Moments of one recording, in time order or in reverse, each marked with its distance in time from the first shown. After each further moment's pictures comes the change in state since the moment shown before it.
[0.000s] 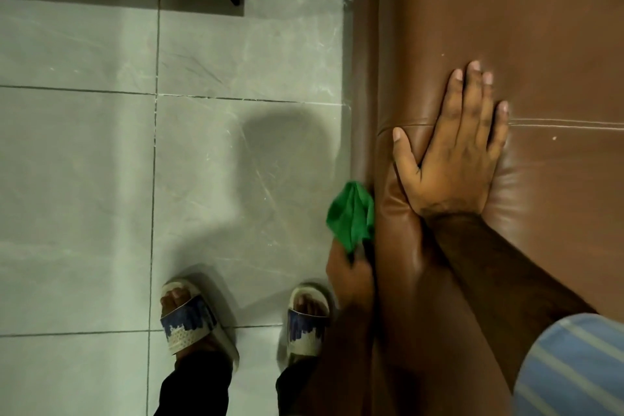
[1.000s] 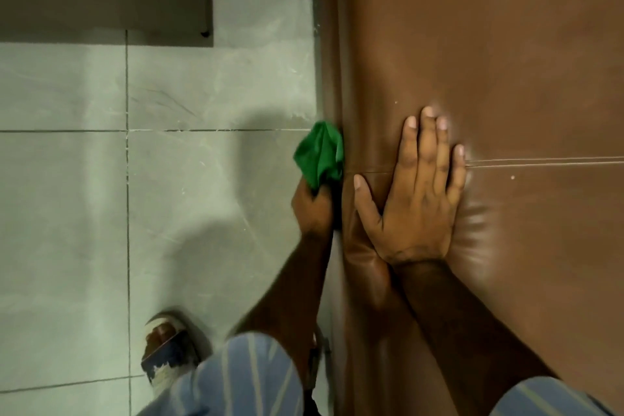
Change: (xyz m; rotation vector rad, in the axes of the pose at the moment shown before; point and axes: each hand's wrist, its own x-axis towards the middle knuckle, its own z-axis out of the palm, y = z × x) left_hand 0.111 0.125 0.041 0.029 -0.030 0.221; right_hand 0.000 0.002 0.002 -0.053 -0.034 0.002
